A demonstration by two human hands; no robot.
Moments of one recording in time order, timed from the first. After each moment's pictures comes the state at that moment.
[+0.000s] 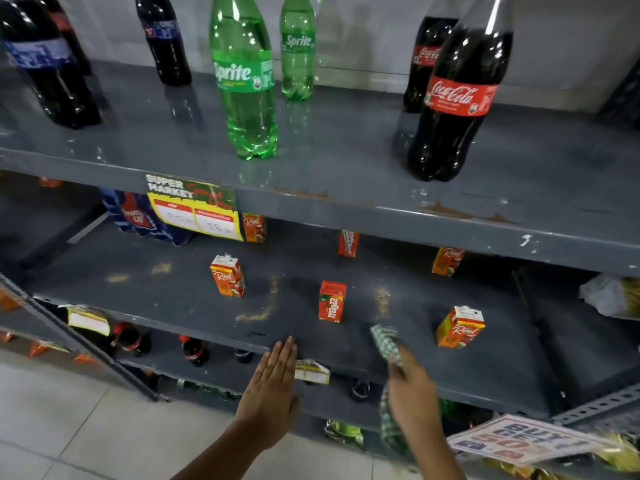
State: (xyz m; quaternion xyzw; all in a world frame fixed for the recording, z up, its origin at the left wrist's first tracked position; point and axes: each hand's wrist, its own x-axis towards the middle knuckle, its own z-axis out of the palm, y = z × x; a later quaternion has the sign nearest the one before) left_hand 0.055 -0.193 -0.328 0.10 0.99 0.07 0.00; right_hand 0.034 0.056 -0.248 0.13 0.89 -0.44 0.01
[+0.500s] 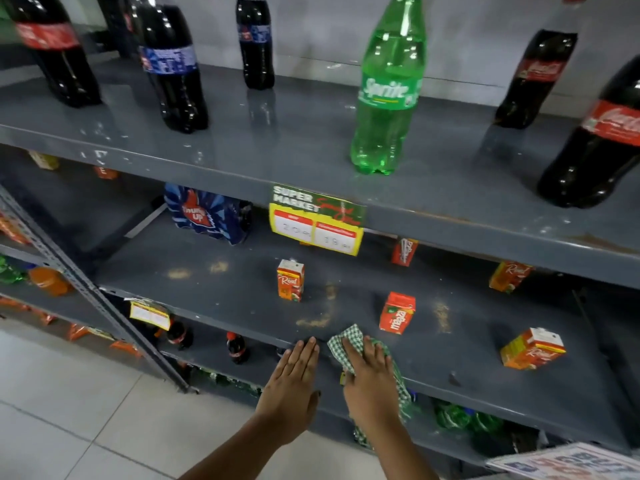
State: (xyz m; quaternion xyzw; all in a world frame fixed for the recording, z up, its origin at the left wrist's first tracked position) left_hand 0.054 -0.283 -0.314 0.11 0.99 0.09 0.03; right_hand 0.015 -0.111 -0.279 -0.06 0.98 -0.17 0.04
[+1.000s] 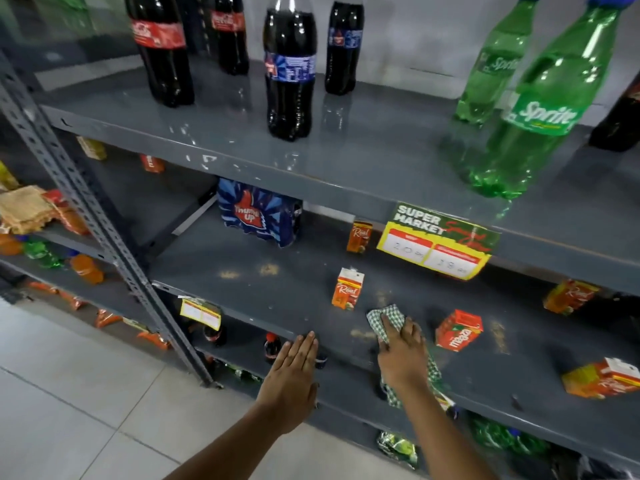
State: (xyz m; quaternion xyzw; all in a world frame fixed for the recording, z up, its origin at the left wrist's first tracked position) left_hand 0.050 -0.389 -0.310 0.08 0.99 0.07 0.03; right_hand -0.049 -0.177 -0.271 0.00 0.99 -0.13 0.06
